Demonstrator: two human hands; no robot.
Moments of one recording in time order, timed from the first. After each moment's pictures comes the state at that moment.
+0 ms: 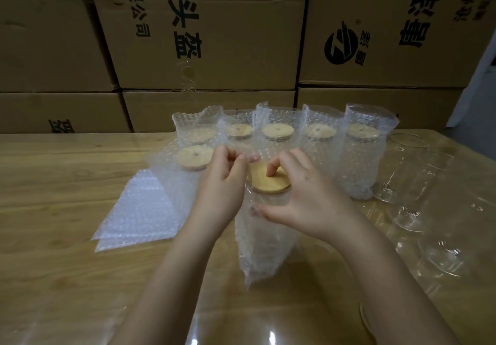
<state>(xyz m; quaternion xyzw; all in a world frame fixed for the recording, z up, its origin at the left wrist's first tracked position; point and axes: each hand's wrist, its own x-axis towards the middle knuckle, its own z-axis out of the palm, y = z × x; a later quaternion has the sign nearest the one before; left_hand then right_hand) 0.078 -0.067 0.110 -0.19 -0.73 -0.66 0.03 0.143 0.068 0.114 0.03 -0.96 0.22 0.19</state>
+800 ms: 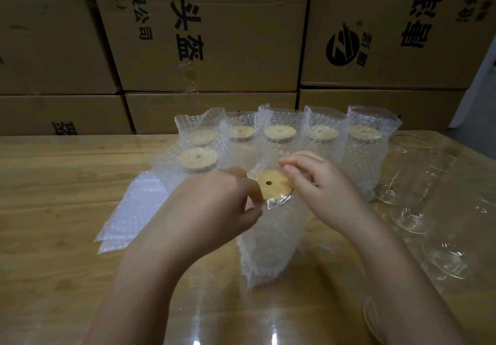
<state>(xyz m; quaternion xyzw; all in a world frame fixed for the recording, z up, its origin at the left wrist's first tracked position) 0.105 -0.106 0.145 -0.43 -0.88 -0.12 0.13 0.136 0.087 0.110 0.00 -0.91 0.34 0.24</state>
